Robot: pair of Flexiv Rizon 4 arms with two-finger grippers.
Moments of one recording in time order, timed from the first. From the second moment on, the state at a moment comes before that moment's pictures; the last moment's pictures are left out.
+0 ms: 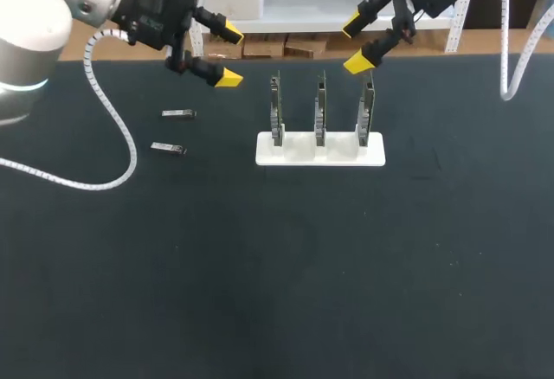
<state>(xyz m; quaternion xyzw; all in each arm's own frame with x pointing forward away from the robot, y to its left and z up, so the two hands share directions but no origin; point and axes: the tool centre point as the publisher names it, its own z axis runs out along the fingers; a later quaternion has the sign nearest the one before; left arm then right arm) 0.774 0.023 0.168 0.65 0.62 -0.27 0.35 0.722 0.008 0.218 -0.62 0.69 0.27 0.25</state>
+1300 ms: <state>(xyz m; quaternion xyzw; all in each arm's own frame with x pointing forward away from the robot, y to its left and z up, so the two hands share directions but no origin) 0.762 0.119 0.117 0.68 0.70 -0.13 0.18 0.722 0.008 0.218 -0.62 0.69 0.27 0.25</state>
